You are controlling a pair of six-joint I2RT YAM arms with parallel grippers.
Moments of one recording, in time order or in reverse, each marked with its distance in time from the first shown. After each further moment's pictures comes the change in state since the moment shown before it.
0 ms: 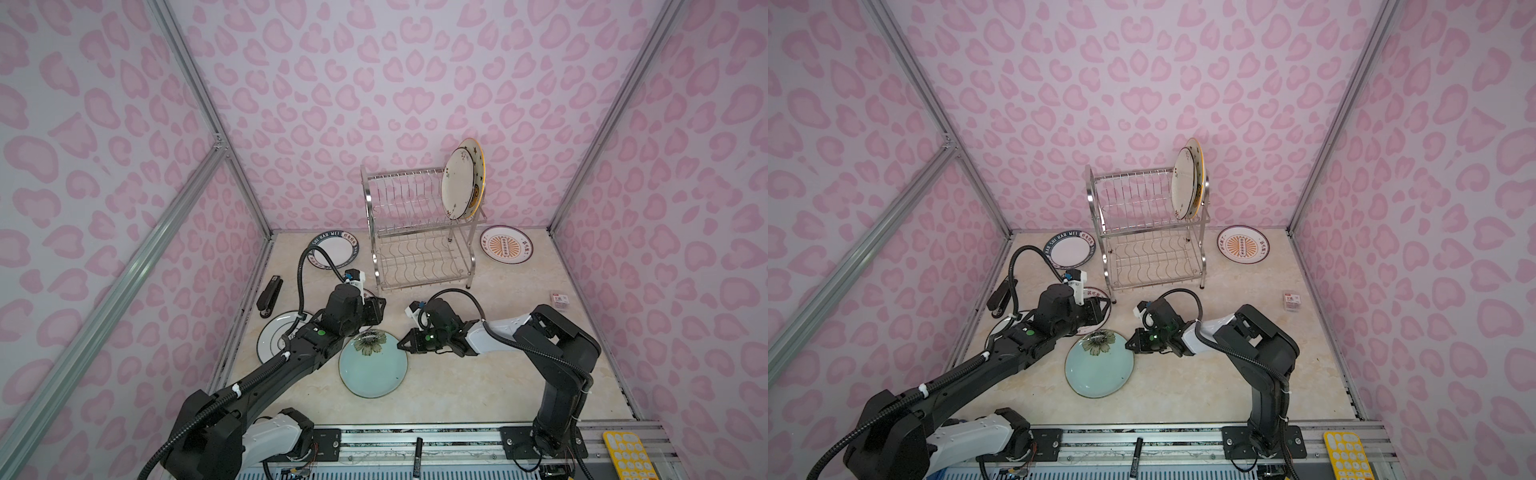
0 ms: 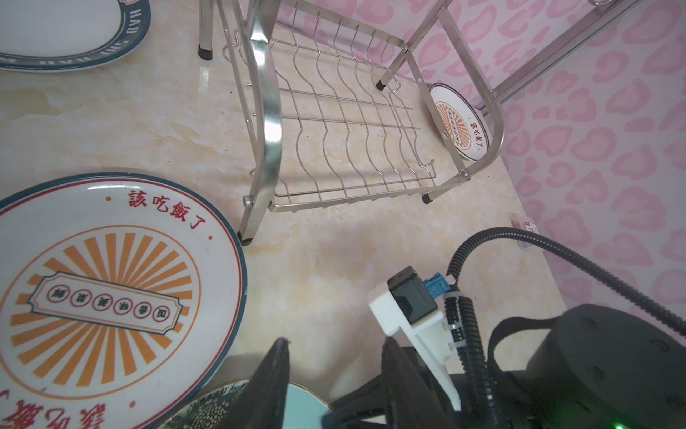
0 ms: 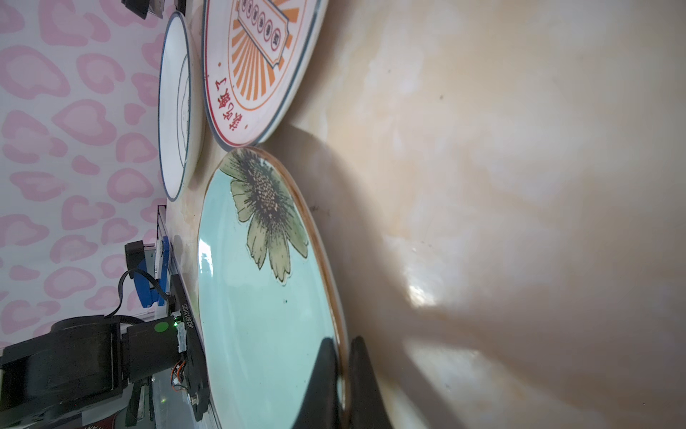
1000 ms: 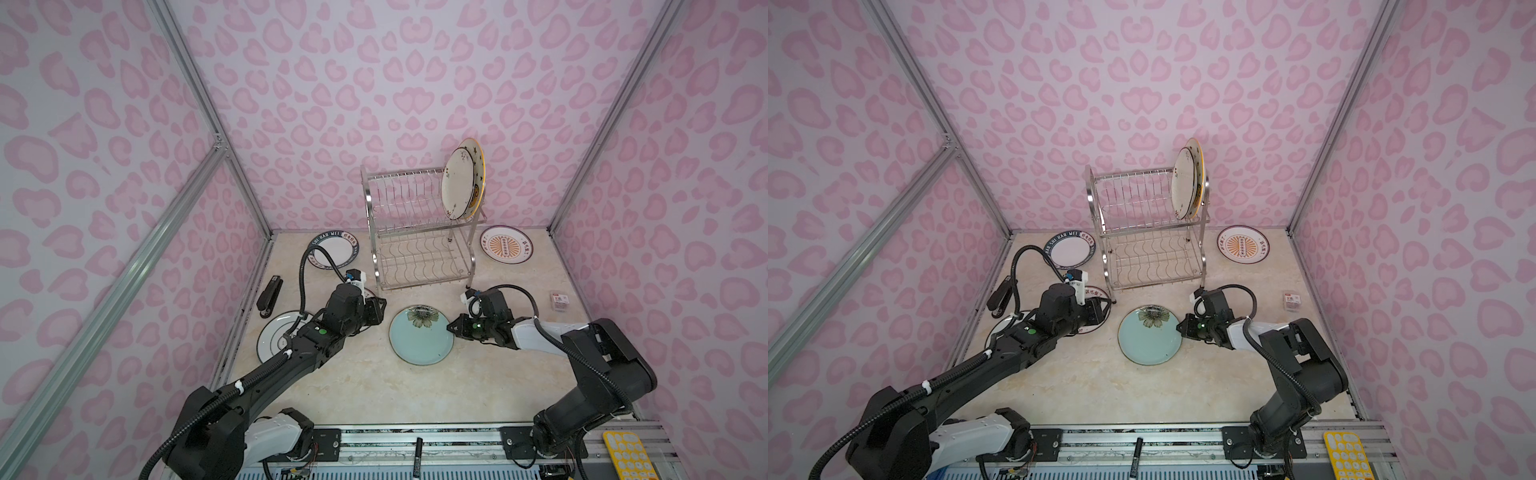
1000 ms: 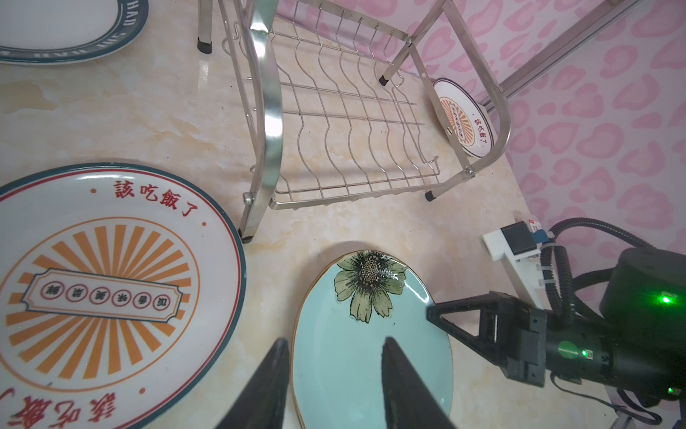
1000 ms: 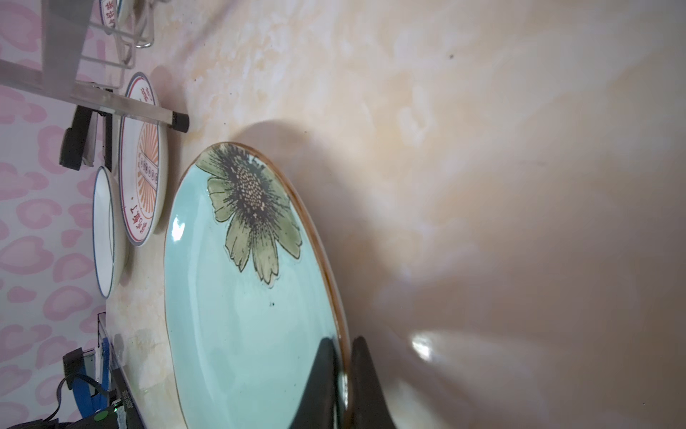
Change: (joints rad) left arm 0.000 0.020 0.003 0.001 0.010 0.000; right arm -0.384 -0.235 -0.182 -0.162 0.077 -0.155
